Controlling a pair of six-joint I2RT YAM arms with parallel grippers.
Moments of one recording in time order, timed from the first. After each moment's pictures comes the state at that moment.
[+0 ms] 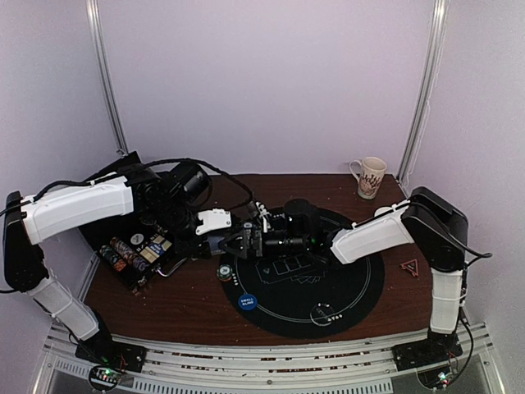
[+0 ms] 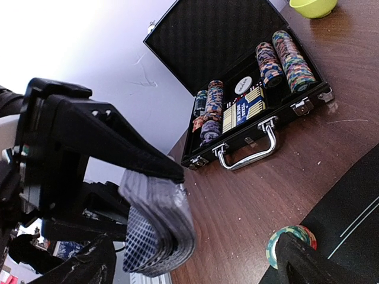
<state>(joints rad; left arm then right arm) -0.81 1.53 1.32 -0.95 0.02 0.62 0.92 1.99 1.12 0.68 -0.51 0.77</state>
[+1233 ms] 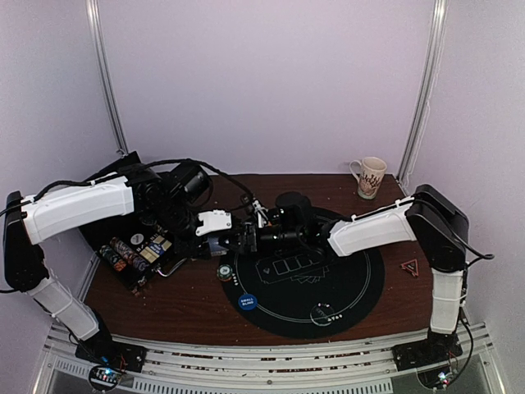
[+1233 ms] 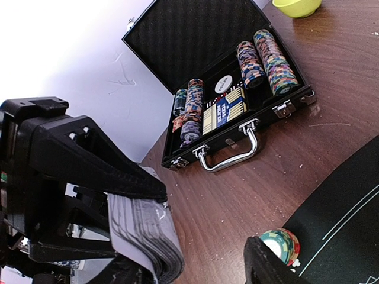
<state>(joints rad) -0.80 1.53 1.32 -0.95 0.02 0.63 0.92 2.00 1.22 0.48 -0.44 0.70</state>
